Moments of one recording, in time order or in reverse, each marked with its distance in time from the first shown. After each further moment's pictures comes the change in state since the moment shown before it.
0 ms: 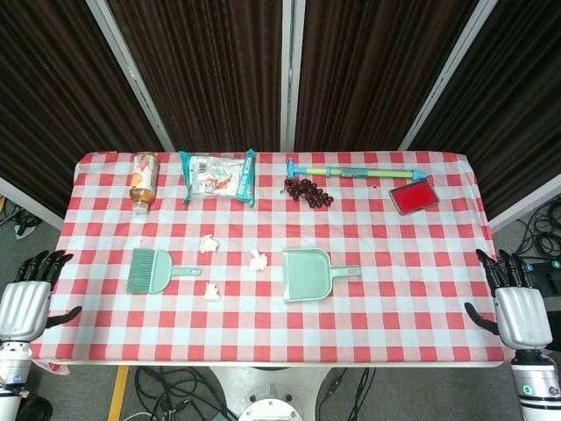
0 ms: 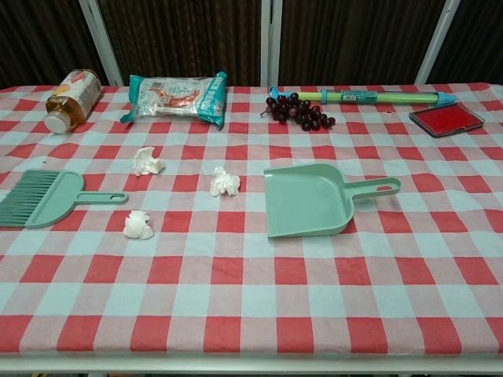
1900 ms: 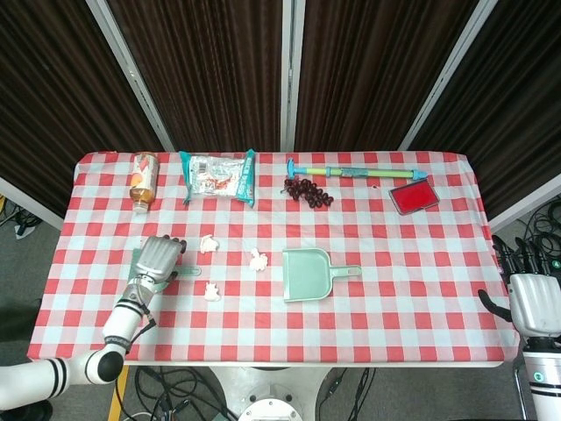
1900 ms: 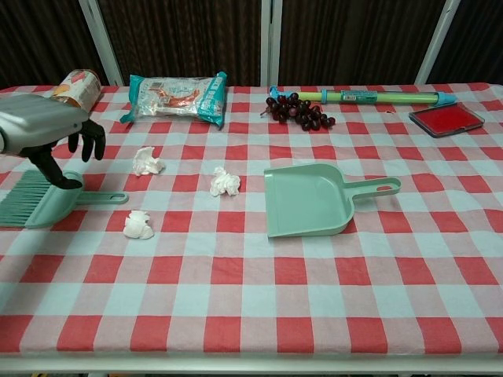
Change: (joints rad) left arm -0.547 -0.324 -0.112 0.044 -0.571 -0.490 0.706; right arm 0.027 0.048 0.046 -0.012 0.070 -0.024 0.007
